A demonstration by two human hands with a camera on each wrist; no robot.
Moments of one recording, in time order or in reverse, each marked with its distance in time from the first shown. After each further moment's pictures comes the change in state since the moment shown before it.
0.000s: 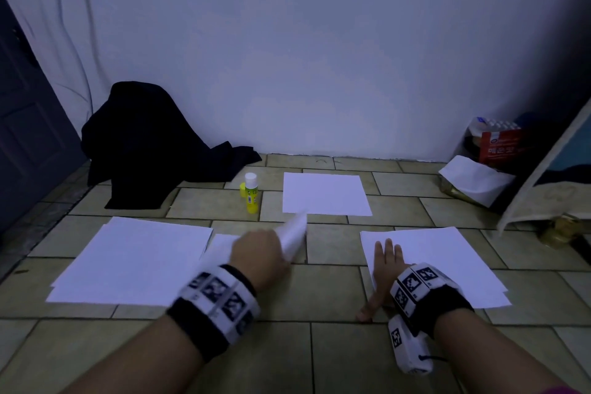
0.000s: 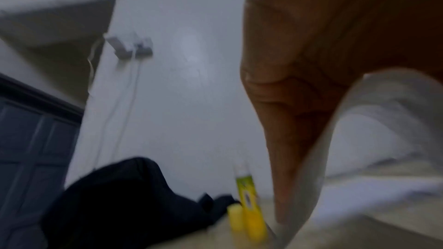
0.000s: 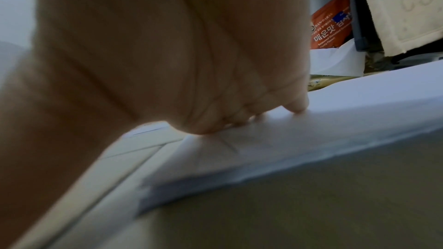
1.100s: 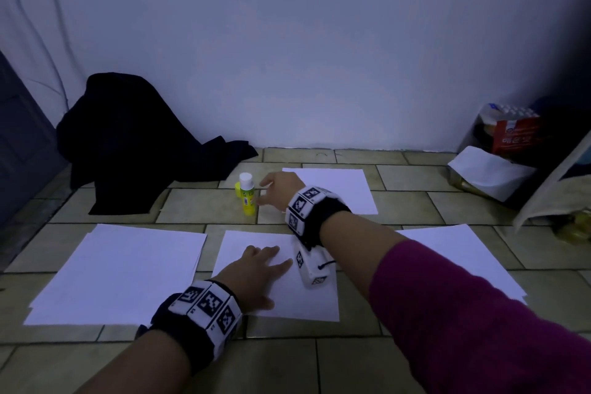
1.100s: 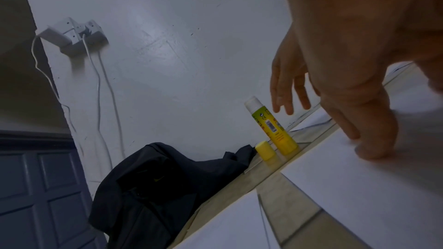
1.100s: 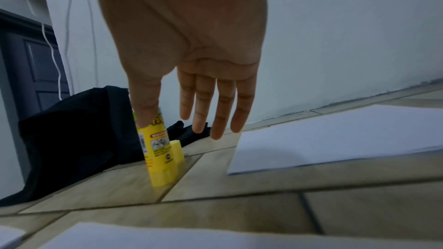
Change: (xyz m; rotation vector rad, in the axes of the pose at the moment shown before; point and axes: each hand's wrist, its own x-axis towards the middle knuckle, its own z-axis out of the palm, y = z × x) left_hand 0.031 -0.036 0.035 0.202 -0.318 0.419; right_hand 0.093 -0.153 -0.125 0.616 0.191 -0.440
